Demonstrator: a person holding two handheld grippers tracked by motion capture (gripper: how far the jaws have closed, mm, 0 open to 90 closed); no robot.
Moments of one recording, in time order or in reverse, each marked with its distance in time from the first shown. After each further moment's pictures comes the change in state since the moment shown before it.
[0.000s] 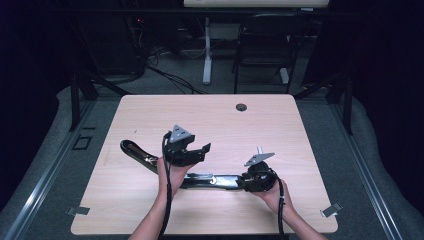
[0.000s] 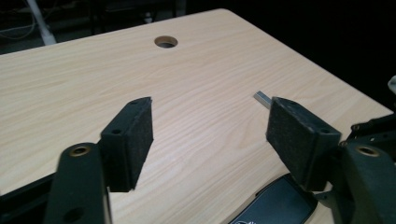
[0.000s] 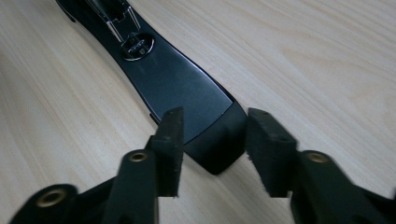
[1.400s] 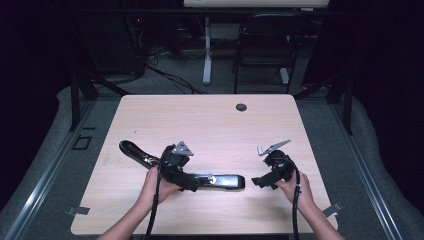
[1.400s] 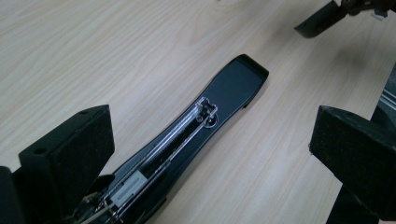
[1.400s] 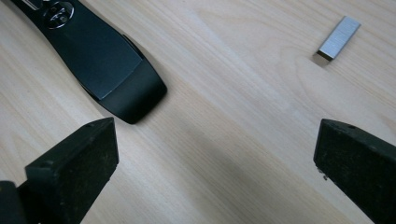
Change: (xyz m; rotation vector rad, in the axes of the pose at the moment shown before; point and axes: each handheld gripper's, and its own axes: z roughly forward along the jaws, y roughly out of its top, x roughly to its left) left arm -0.008 -0.028 -0.032 0.328 -0.180 0.154; right arm -0.048 0.000 -0.030 0.118 -0.052 0.074
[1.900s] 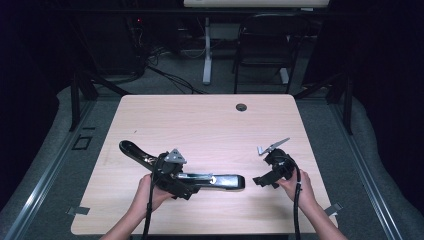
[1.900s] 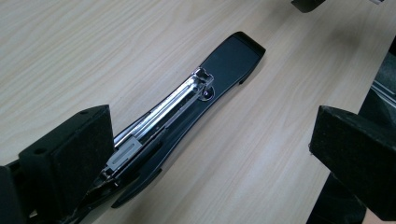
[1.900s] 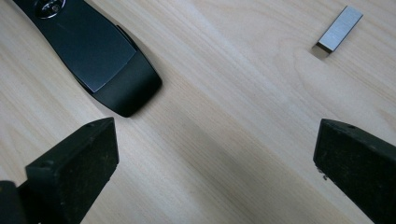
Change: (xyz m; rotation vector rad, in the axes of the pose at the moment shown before) left arm -0.001 -0.021 -0.008 0.015 -0.019 -0.018; right arm -0.005 0.003 0.000 0.052 0.003 -0.002
